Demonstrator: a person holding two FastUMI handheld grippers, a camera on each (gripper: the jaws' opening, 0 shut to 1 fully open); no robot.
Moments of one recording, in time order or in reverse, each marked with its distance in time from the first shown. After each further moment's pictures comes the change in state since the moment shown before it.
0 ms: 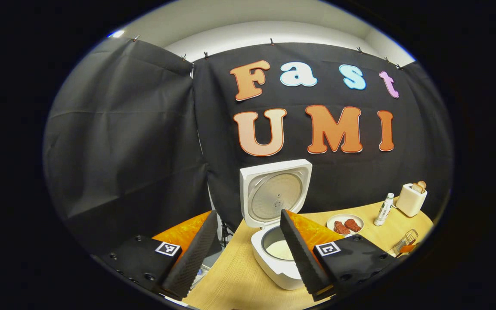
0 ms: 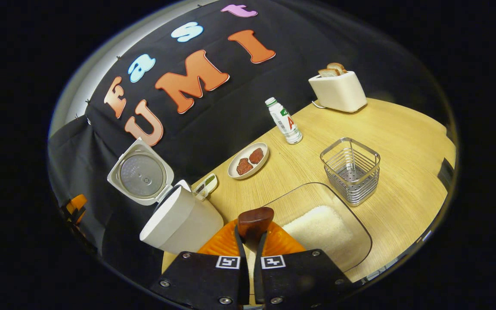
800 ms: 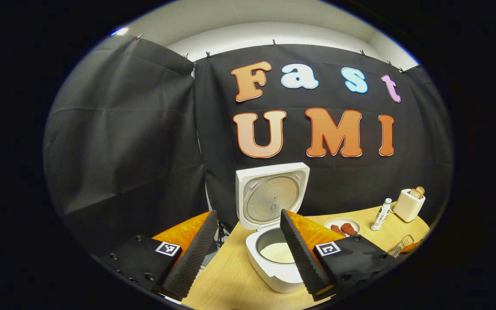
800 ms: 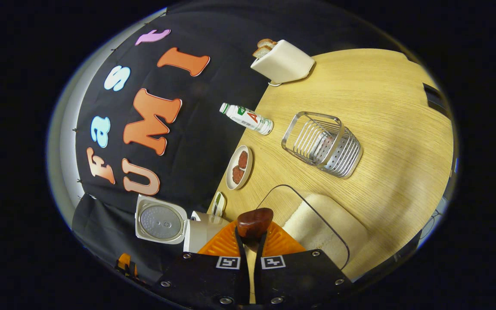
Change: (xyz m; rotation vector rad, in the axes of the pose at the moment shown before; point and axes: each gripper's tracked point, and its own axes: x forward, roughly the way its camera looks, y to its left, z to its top) left arm 0.007 -0.017 0.000 -0.036 -0.012 0.000; right arm -0.006 -0.029 0.024 0.461 0.044 0.038
